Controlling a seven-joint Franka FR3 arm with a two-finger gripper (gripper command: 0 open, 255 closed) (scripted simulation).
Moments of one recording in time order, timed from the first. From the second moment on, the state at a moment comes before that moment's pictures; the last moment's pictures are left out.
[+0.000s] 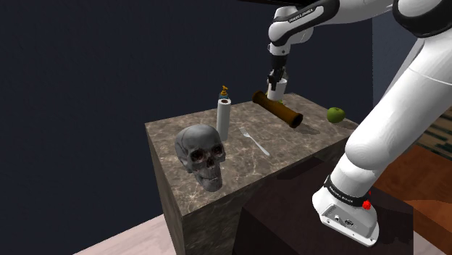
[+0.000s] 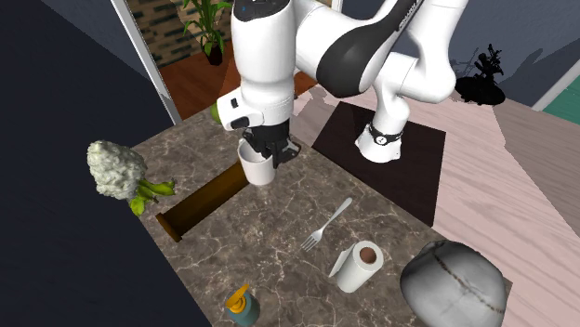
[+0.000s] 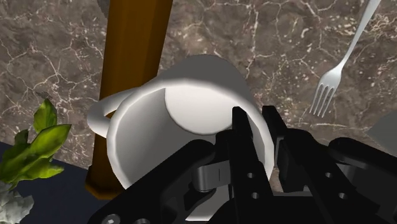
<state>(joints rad) -0.15 -0.12 -0.25 -2.14 -0.12 1.98 -0.40</state>
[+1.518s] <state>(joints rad) -0.10 -0.14 -0.17 -1.92 -0.10 1.73 -0.30</state>
